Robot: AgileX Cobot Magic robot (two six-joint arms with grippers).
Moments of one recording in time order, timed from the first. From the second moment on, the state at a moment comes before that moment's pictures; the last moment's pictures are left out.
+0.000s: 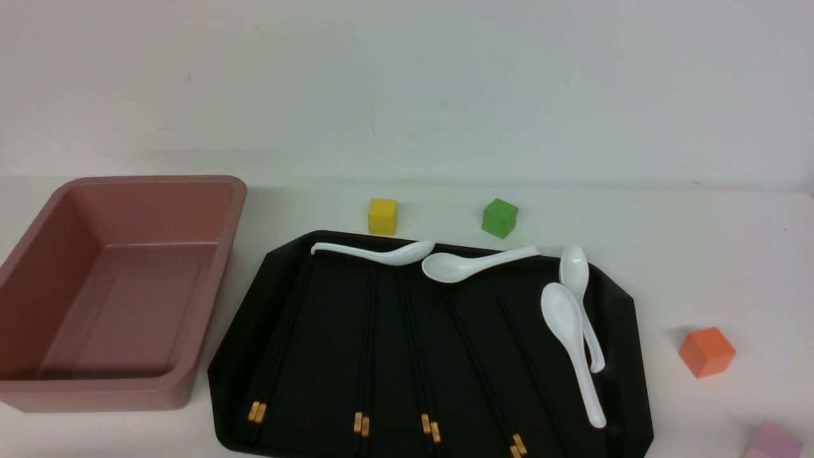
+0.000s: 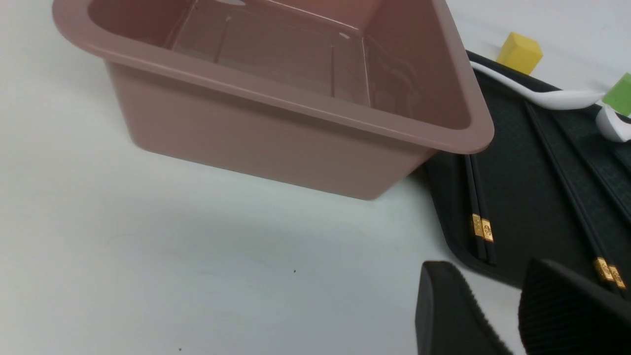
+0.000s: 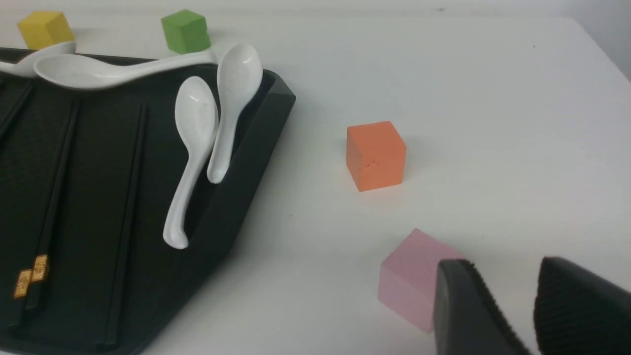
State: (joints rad) right arm 0.03 -0.01 0.02 -0.04 0.37 0.11; left arm -0.10 -0.01 0.03 0.00 0.38 -0.37
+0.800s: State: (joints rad) right arm 0.03 -0.01 0.02 -0.04 0.37 0.11; left arm -0.10 -0.01 0.03 -0.29 0.38 -0.53
